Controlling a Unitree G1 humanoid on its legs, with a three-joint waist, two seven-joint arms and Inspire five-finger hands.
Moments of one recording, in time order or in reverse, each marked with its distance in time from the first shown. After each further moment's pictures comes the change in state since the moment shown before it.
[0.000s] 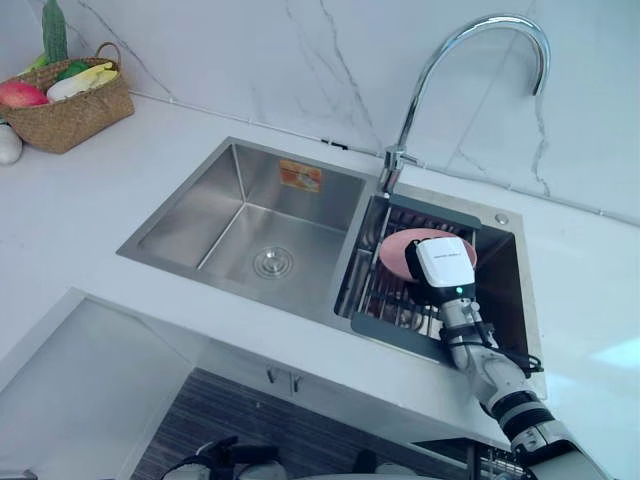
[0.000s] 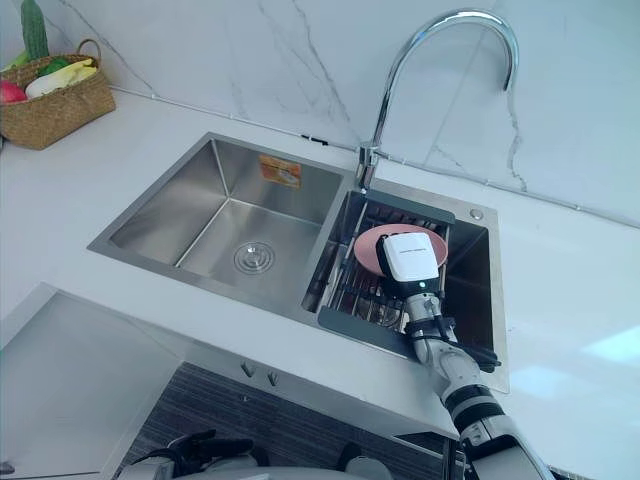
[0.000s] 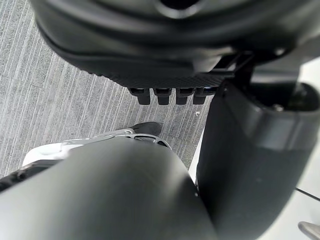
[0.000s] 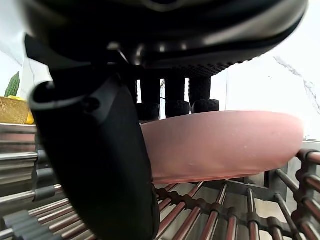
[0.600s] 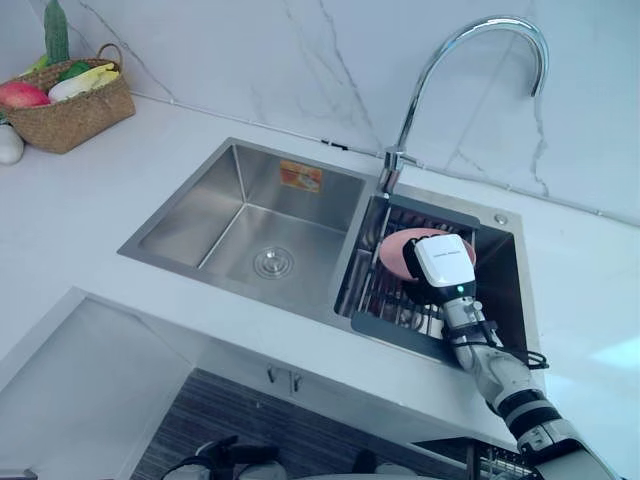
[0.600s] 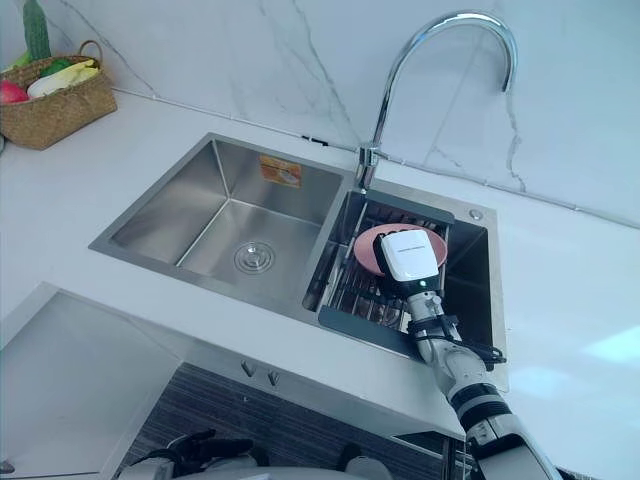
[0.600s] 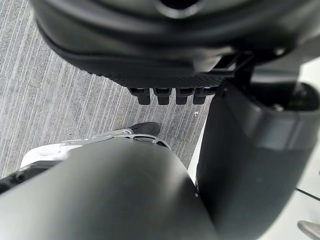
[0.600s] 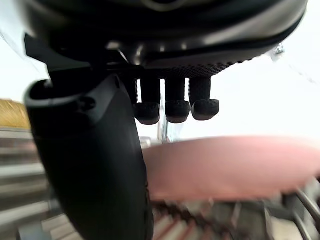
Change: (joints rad) left arm 0.007 -0.001 0.005 -0.001 0.004 -0.015 0.001; right arm 0.025 -0.042 -0.017 -0.122 0.041 -0.084 -0.065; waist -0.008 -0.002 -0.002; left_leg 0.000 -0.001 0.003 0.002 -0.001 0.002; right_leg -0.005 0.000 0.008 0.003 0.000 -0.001
